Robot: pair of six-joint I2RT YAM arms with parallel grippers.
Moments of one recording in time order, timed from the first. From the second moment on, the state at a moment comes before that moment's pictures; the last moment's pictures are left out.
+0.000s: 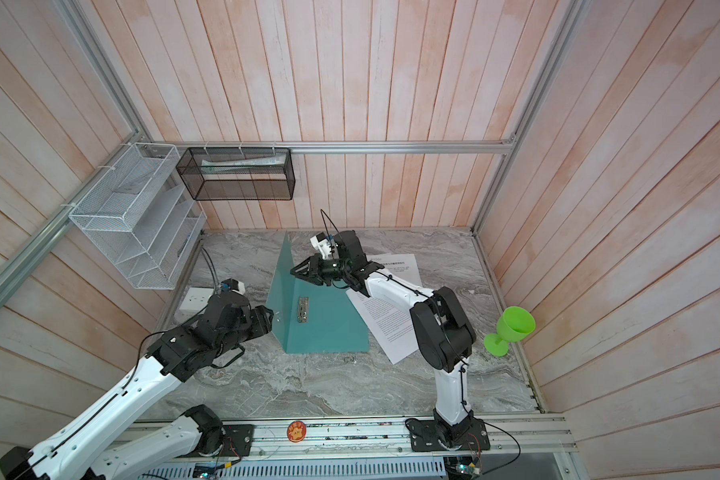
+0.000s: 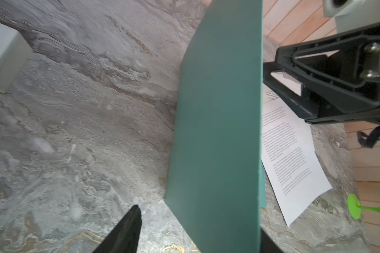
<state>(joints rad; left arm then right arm) -0.57 0.88 0.89 -0.78 -0.23 -0.75 0.67 1.99 1.52 0.08 -0.81 0.97</state>
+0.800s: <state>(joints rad) -0.39 0.86 0.98 -0.67 -0.20 -0.63 0.70 1.98 1.62 -0.35 -0.46 0.40</state>
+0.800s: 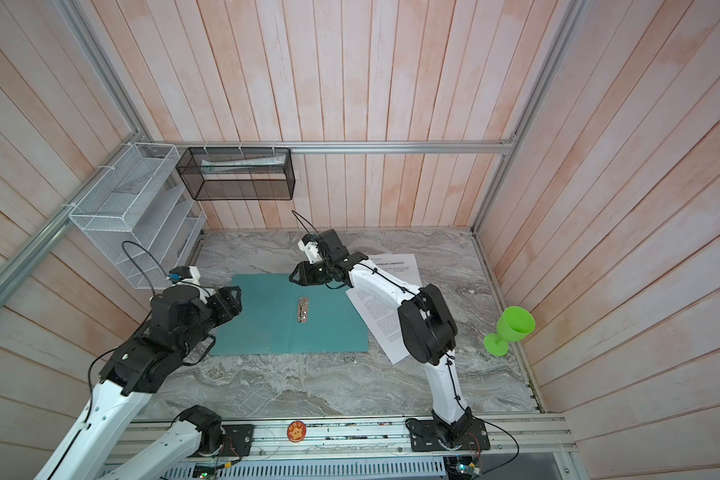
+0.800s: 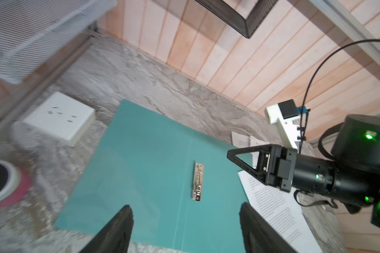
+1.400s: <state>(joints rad) -0.46 1.33 0.90 -0.07 0.29 -0.56 -0.07 1.71 1.20 -0.43 -0.41 0.08</state>
